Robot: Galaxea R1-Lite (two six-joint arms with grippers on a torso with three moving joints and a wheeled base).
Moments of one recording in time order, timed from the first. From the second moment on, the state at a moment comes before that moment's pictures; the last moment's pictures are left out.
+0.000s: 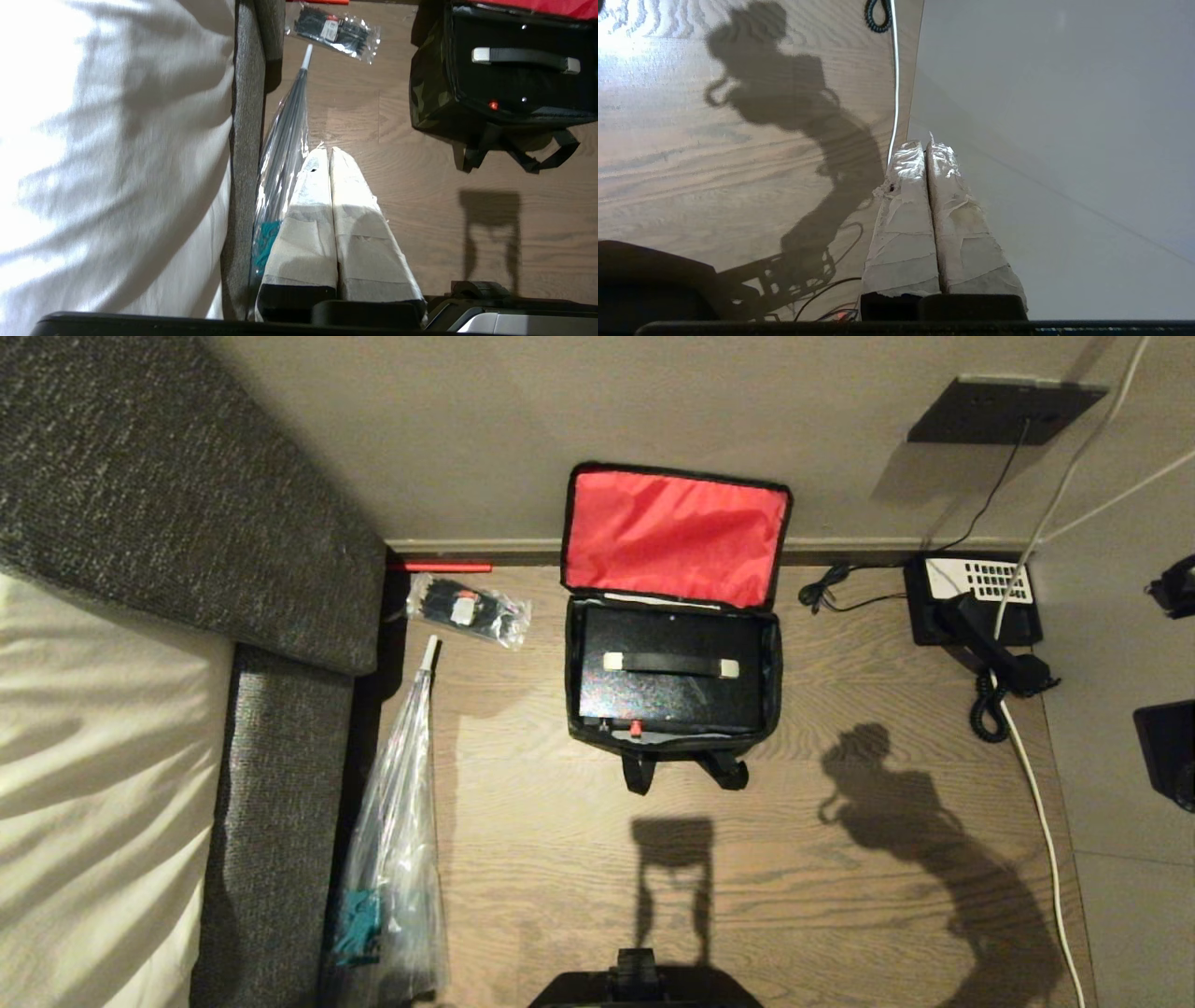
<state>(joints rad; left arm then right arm) 0.00 0.00 0.00 -0.13 0.00 -0.01 0.43 1.22 -0.98 0.41 -0.93 0.04</state>
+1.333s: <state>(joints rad) 0.00 0.00 0.00 -0.13 0.00 -0.01 0.42 1.34 -1.16 0.39 -0.66 0.20</state>
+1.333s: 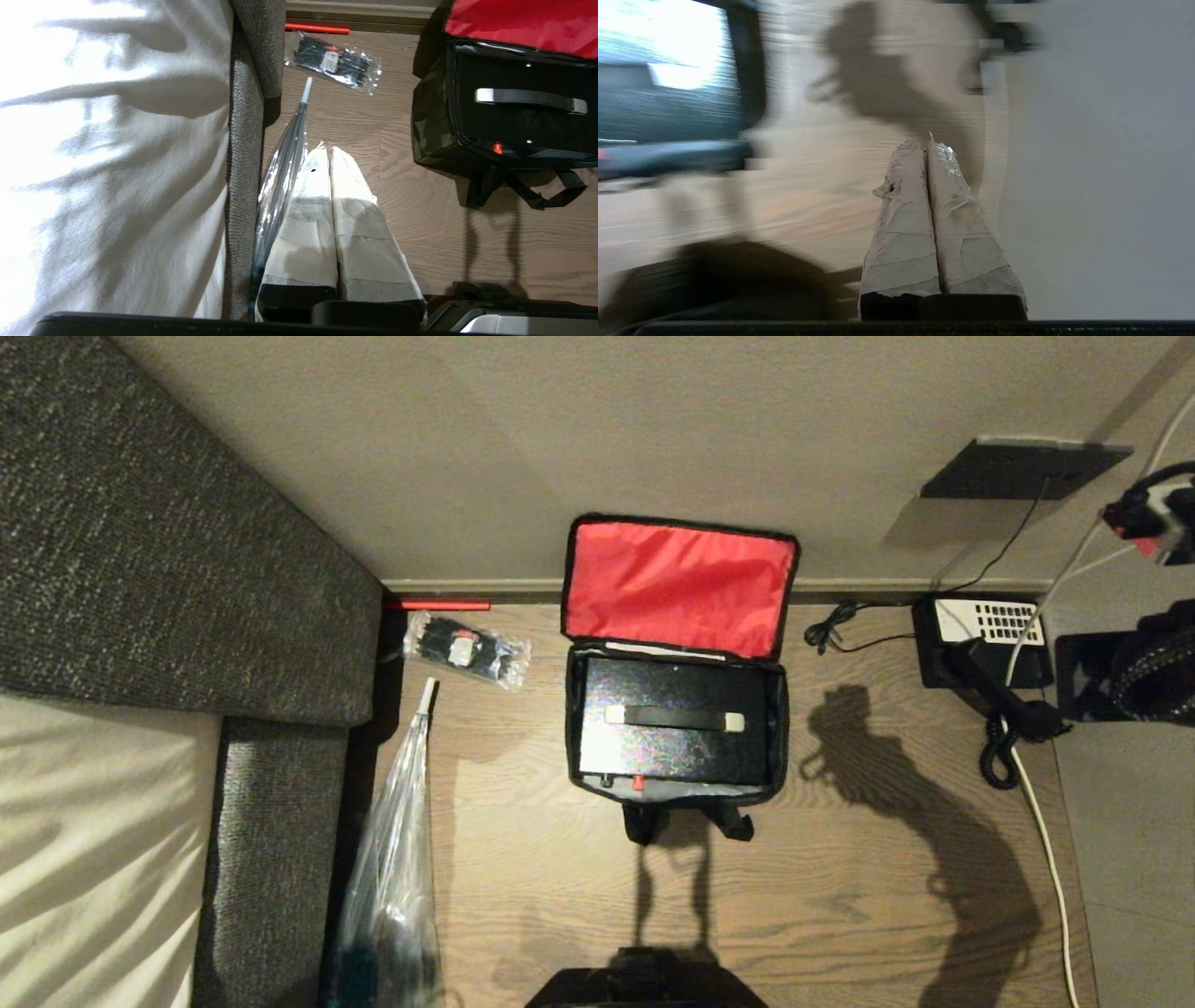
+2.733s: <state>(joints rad) 0.00 0.00 0.00 -0.13 0.00 -0.01 0.08 1.80 -1.10 -0.60 0.41 0.53</state>
